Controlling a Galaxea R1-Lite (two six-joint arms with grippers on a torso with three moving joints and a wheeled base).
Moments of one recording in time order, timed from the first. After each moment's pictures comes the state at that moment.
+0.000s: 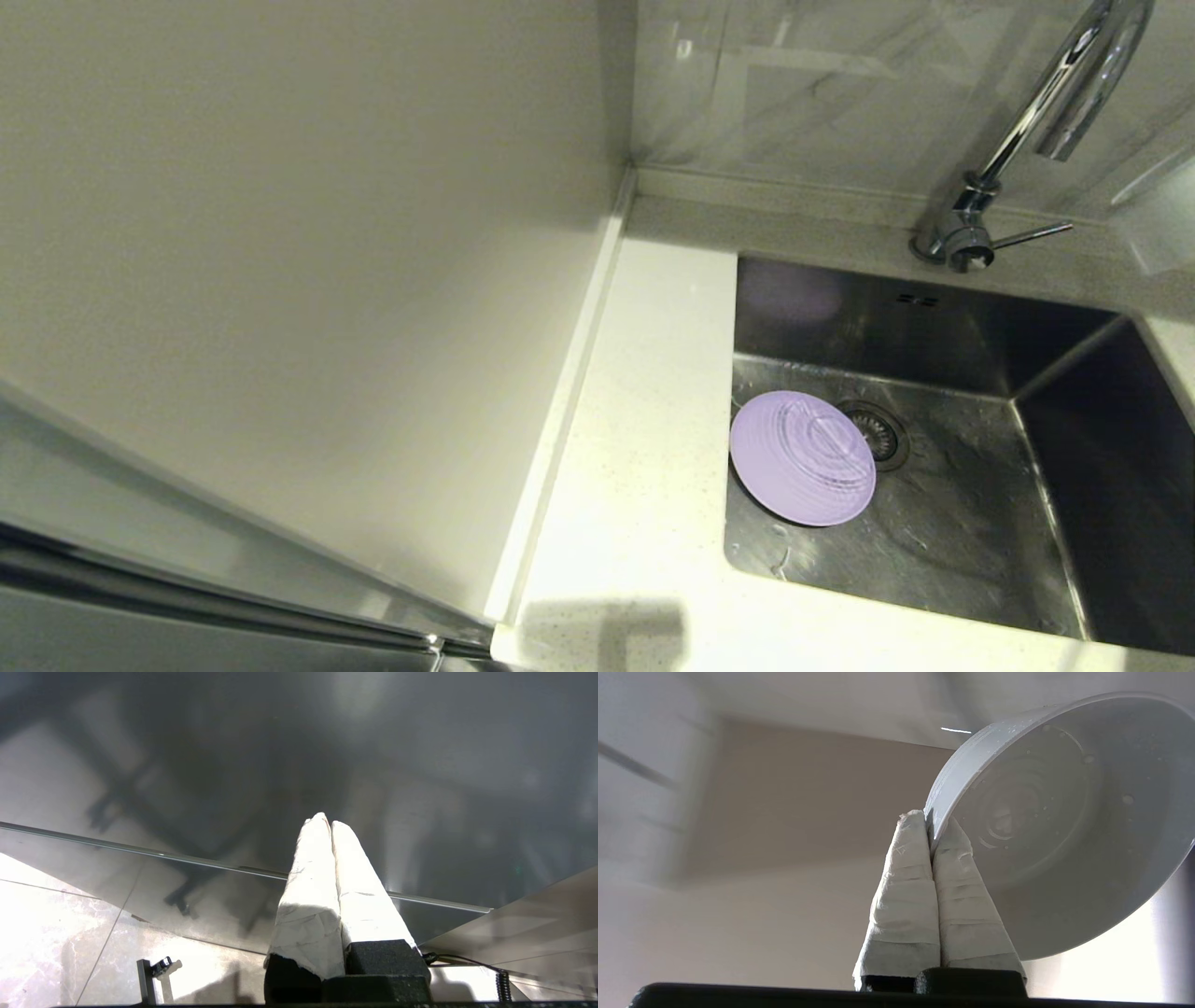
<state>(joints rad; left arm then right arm) 0.00 0.00 0.00 -0.01 0.00 0.00 -0.61 1.39 -0.67 -1.47 0.91 1.86</state>
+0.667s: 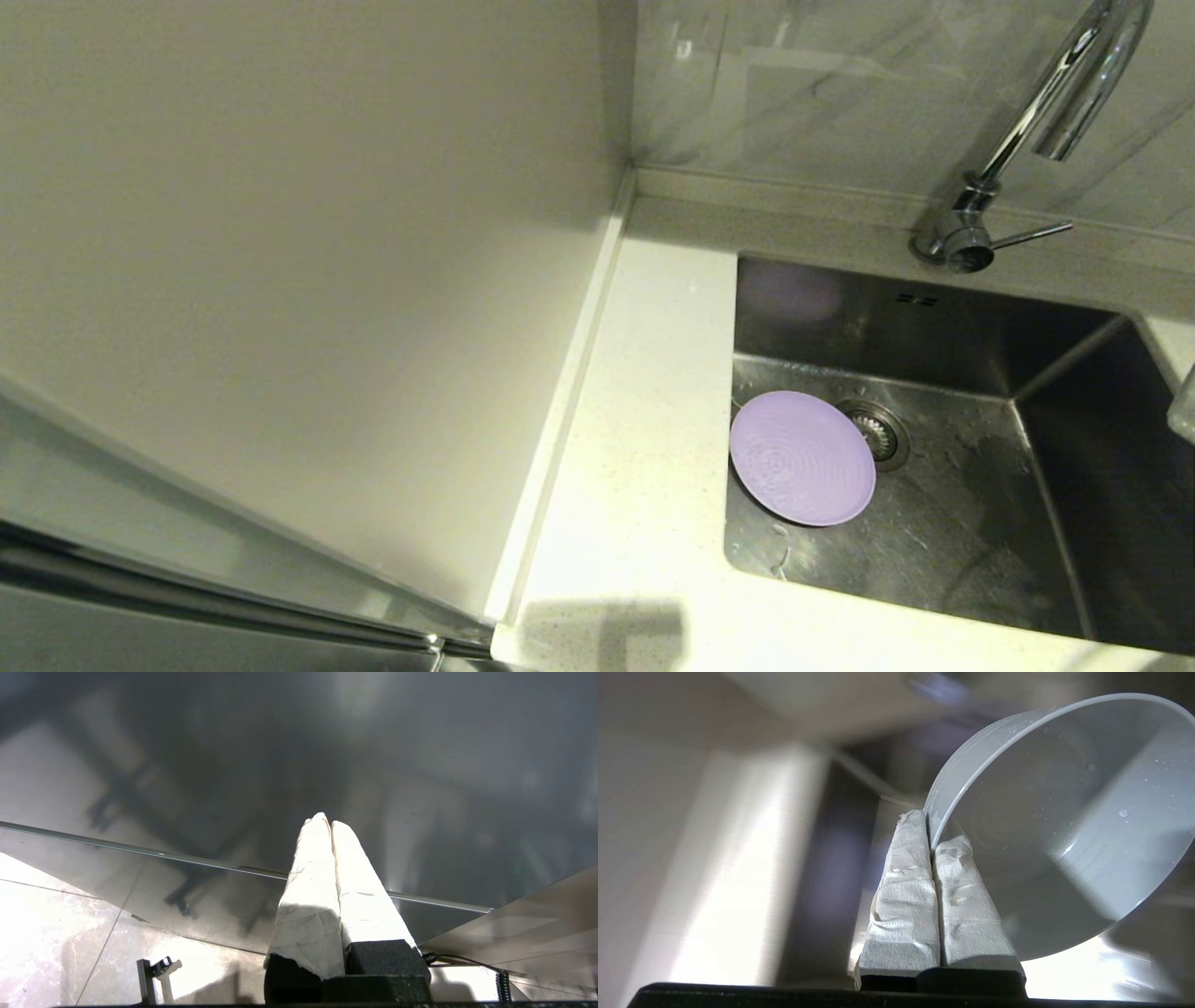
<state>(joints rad) 0.00 0.00 0.00 -0.01 0.00 0.00 -0.81 1.32 -0.57 -0.65 0.95 0.39</state>
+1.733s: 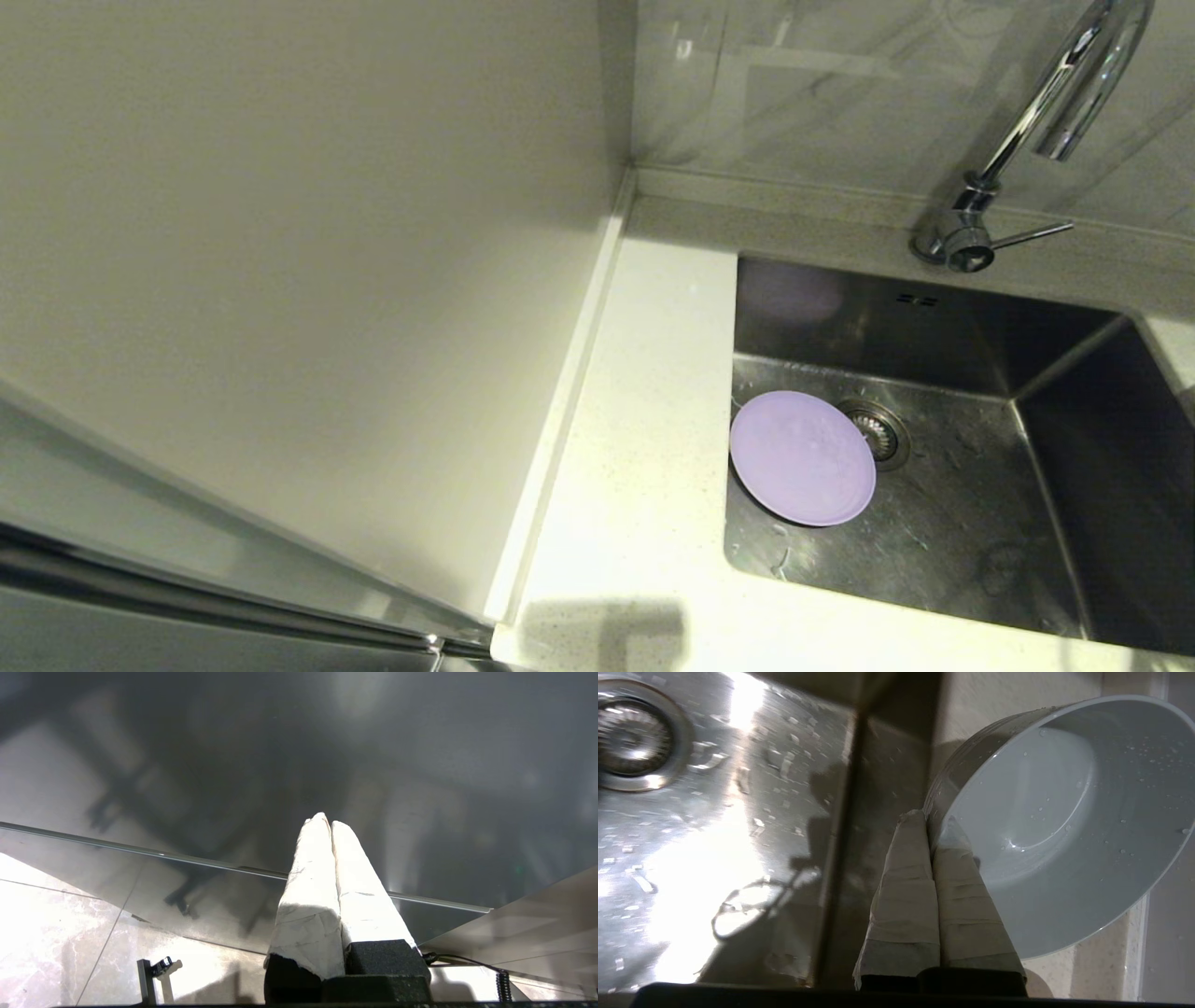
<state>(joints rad) 0.00 0.00 0.00 -0.01 0.00 0.00 -0.70 1.58 -0.83 -0.39 0.25 -0.46</state>
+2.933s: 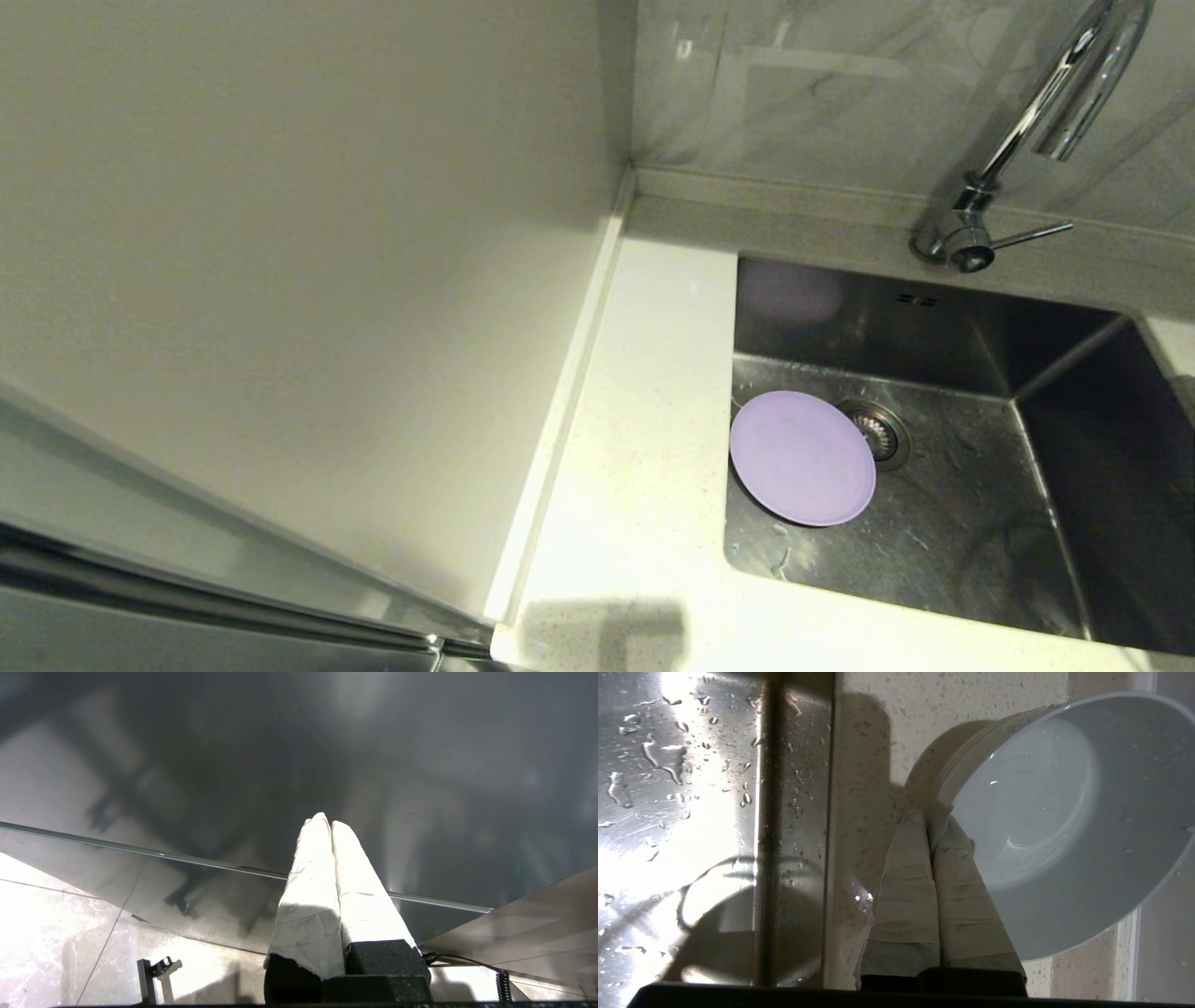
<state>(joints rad) 0.00 0.00 0.00 -0.01 0.00 0.00 -0.74 1.80 -0.99 -0.39 0.15 -0.46</state>
